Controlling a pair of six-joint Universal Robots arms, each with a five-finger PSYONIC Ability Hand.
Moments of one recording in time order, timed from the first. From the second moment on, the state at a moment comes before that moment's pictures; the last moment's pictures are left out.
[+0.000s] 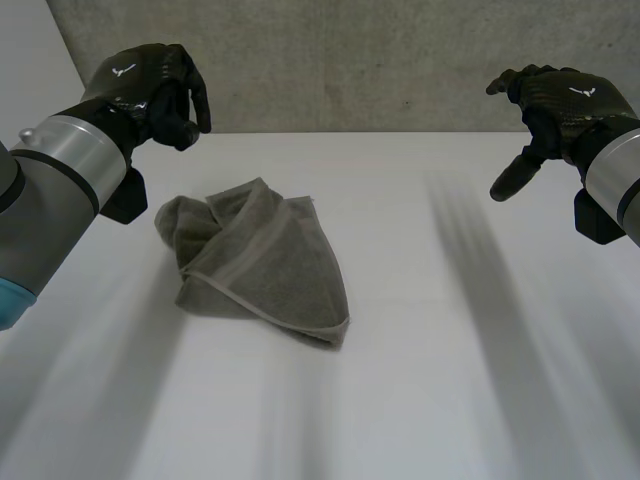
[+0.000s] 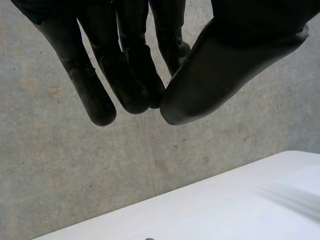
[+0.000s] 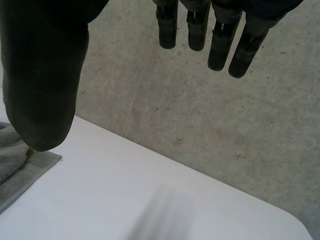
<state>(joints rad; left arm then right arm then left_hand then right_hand) 4.33 -1.77 -1.31 3.13 -1.48 3.01 1.87 -1.41 1.32 0.17 1.48 3.09 1.28 1.31 1.32 1.35 1.11 0.23 0.25 0.24 0.25 0.07</state>
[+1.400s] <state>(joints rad) 4.35 -1.99 -1.32 3.04 -1.29 3.42 1.95 -1.24 1.32 0.21 1.35 3.03 0.29 0.29 0.29 0.30 0.09 0.25 0.25 0.25 0.26 0.08</state>
